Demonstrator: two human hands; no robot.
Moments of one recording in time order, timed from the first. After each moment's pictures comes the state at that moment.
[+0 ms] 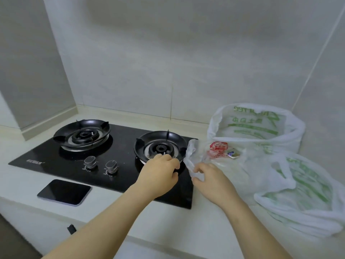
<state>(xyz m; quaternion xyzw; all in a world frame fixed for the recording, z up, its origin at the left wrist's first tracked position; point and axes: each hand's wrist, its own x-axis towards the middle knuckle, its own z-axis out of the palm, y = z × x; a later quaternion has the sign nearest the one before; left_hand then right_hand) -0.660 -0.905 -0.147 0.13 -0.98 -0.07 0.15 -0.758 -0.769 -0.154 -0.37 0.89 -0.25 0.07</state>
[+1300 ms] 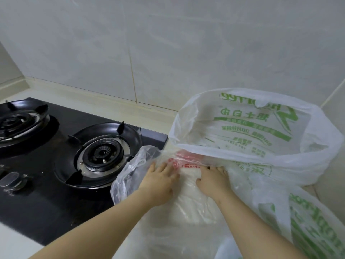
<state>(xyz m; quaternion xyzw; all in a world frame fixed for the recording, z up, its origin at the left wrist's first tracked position) -0.946 -0.894 -0.271 0.15 -0.98 0.00 -0.13 -1.077 -0.778 -0.268 -0.36 0.92 0.00 0.16</state>
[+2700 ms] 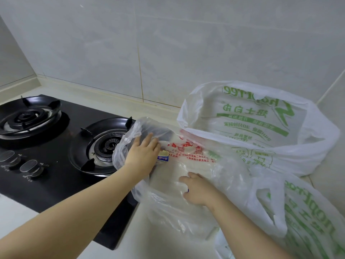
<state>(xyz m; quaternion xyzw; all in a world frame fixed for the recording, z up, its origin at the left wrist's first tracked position) -0.912 -0.929 -0.232 0.24 -0.96 0.12 -0.09 -1.018 -0.774 -0.263 -0.50 0.83 0.02 0.27</state>
